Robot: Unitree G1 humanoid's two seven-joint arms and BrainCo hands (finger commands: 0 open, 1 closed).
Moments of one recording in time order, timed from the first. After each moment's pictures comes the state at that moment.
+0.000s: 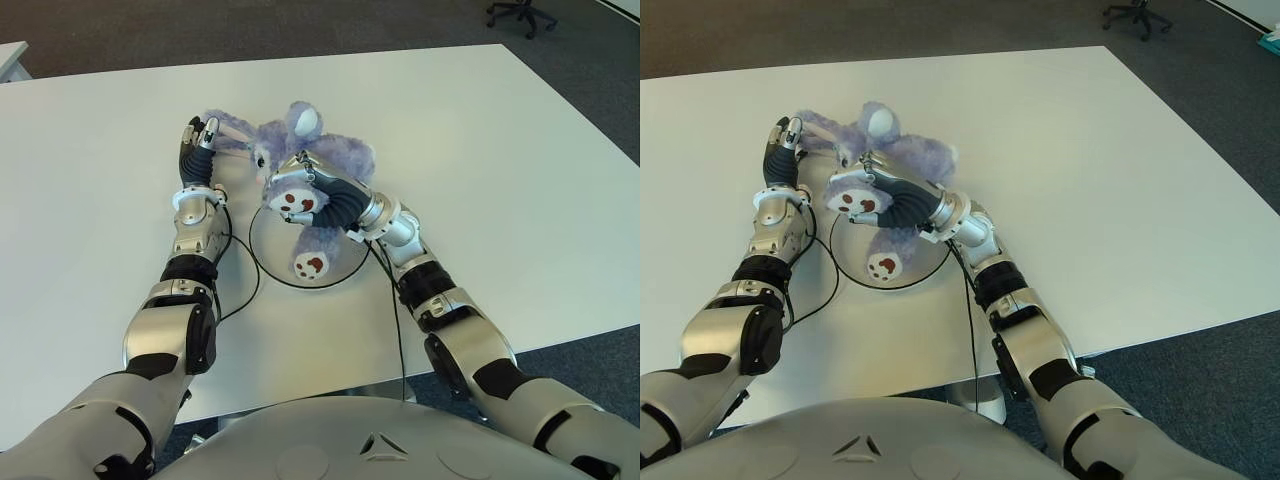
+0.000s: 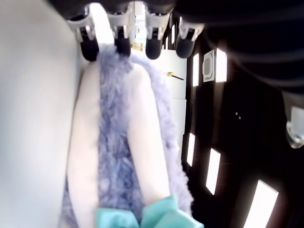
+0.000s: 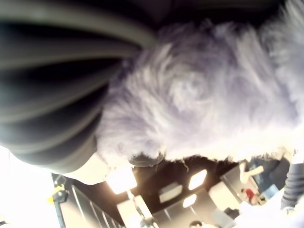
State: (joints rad) left arm -0.57 0.14 0.26 0.95 -0.14 -0.30 0.11; right arm -0.59 -0.04 0.30 0.62 -0.10 -1.14 0.47
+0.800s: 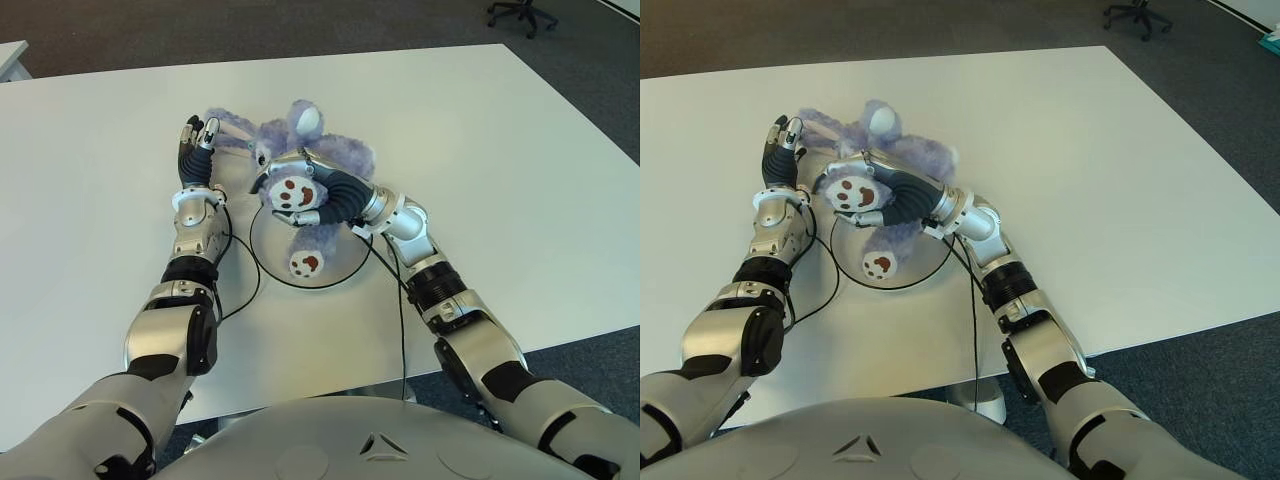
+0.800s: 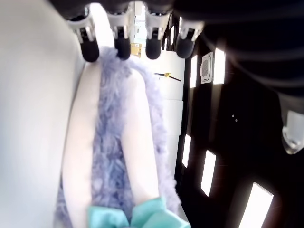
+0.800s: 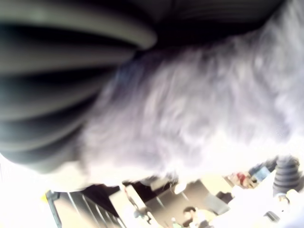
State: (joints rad) left arm -0.56 0.14 0.27 0.95 -0.15 -0.34 0.10; right arm -0.57 -0.10 0.34 0.50 -0.02 -0.97 0.55
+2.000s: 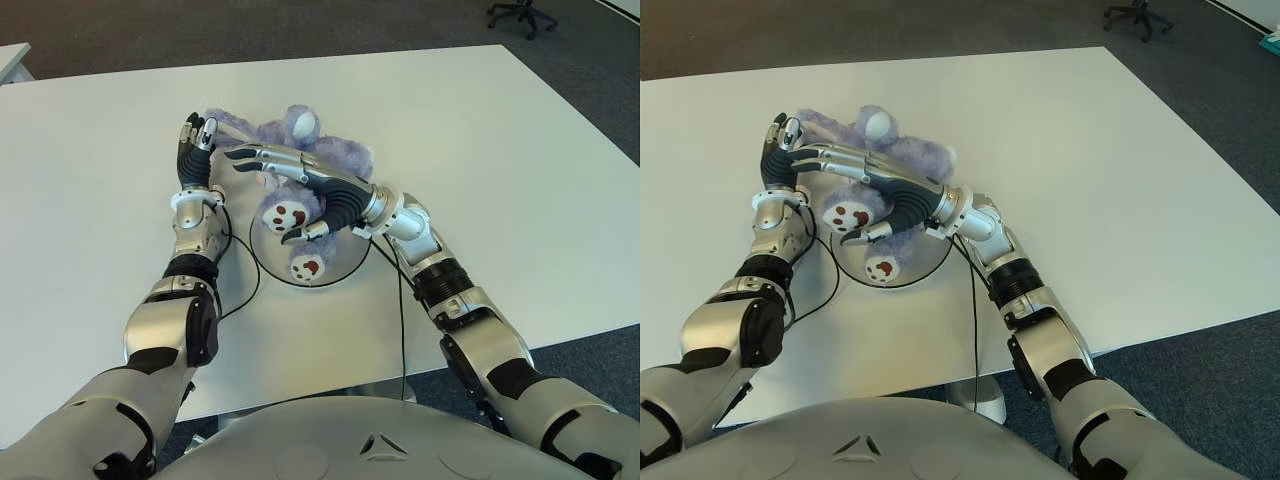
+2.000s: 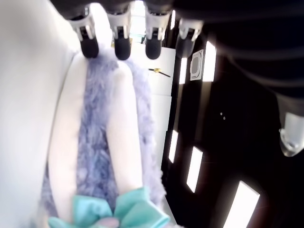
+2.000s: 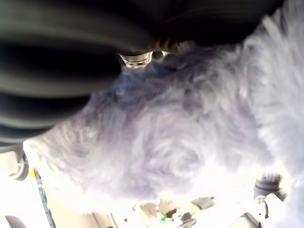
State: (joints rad) left arm -0.60 0.14 0.33 1.07 -0.18 -0.49 0.00; right arm -0.59 -0.13 0.34 0.49 -0.15 -0.99 0.48
